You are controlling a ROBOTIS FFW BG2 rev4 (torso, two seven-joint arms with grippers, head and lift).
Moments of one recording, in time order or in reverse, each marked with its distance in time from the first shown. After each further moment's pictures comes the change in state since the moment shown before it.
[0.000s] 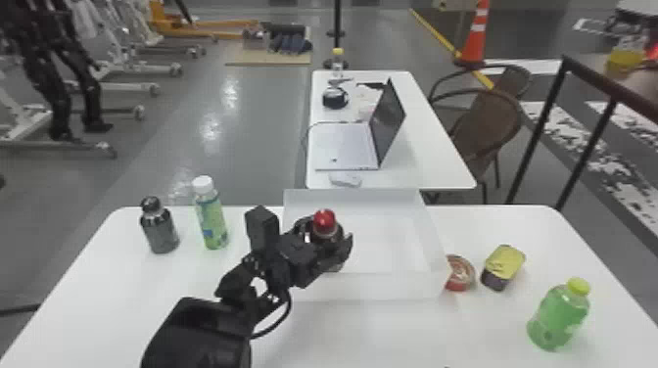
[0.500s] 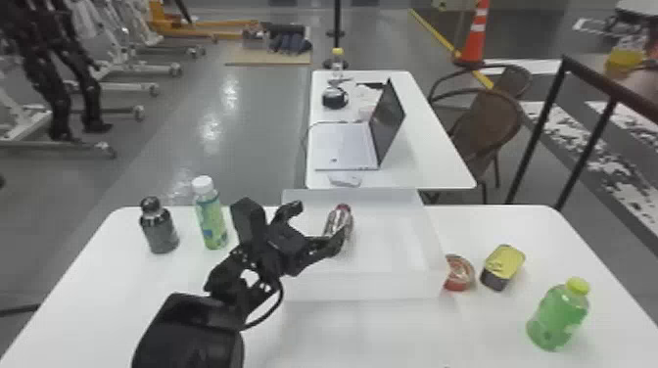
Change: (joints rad) left arm 0.005 0.011 0.034 -0.030 -0.001 -0.062 0.001; right arm 0.001 0.000 0.000 -0.001 -0.001 -0.001 0.001
